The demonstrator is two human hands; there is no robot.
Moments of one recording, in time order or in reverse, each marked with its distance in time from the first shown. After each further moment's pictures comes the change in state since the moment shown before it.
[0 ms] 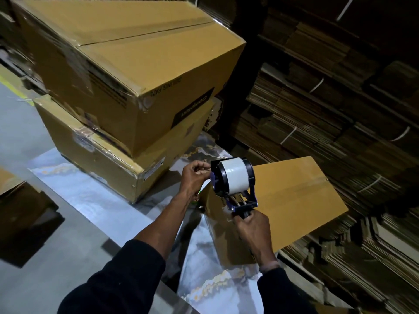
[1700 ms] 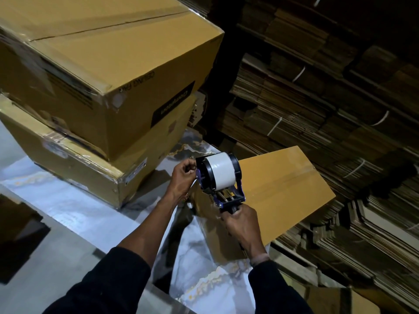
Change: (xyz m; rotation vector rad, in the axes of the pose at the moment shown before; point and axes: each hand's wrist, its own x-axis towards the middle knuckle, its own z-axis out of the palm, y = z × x) left_hand 0.006 -0.014 0.006 -0.011 -0.160 0.072; right_hand -0.005 -0.014 -0.010 0.080 -0.036 -0.017
